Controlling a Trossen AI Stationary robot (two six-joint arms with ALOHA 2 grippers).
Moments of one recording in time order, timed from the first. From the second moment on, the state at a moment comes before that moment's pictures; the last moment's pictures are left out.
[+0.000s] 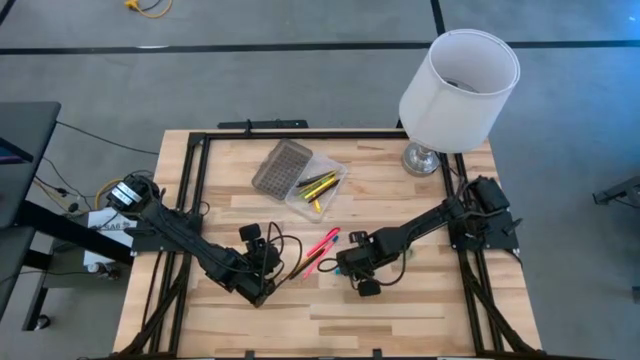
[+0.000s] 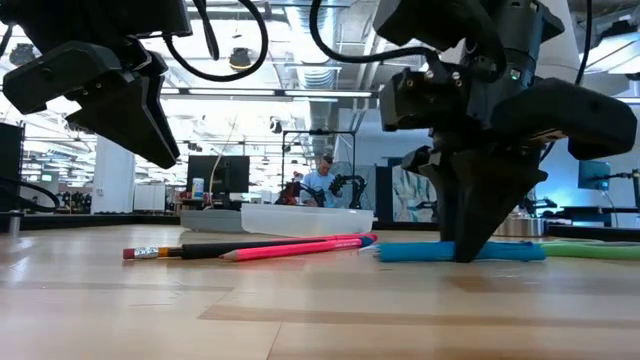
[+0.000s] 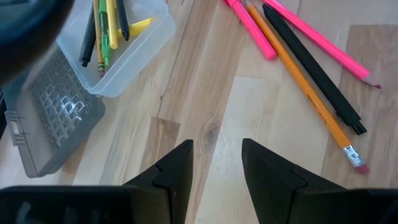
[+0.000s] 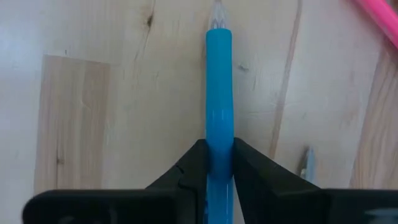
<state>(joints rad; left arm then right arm) -0.60 1.63 0.98 -0.74 -0.72 -0.73 0.32 1.90 1.12 -0.54 0.00 0.13</state>
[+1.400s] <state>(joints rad) -0.60 1.63 0.98 -0.75 -0.73 -0.73 0.31 1.90 1.18 -0.60 0.17 -0.06</state>
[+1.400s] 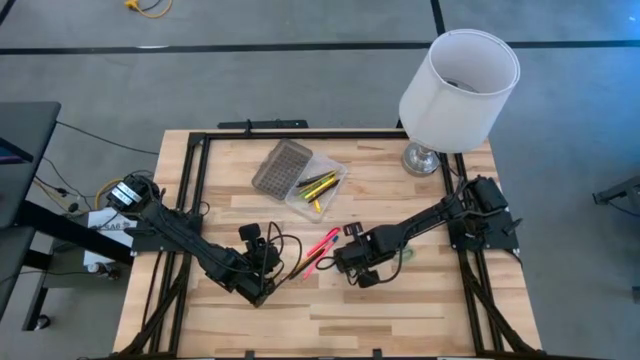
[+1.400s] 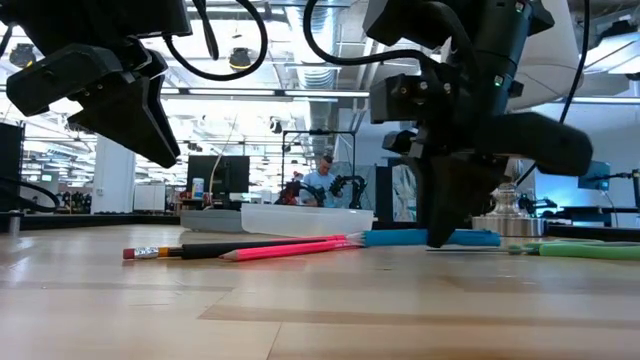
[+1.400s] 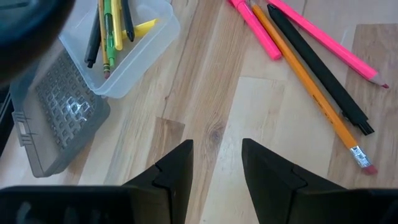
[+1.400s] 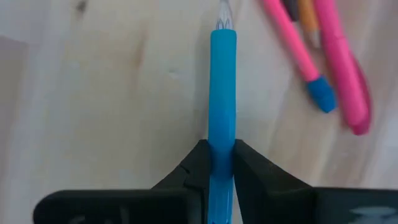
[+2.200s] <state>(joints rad) -0.60 1.63 0.98 -0.77 -0.74 -0.72 0.23 1.90 1.34 -0.74 0.57 -0.28</state>
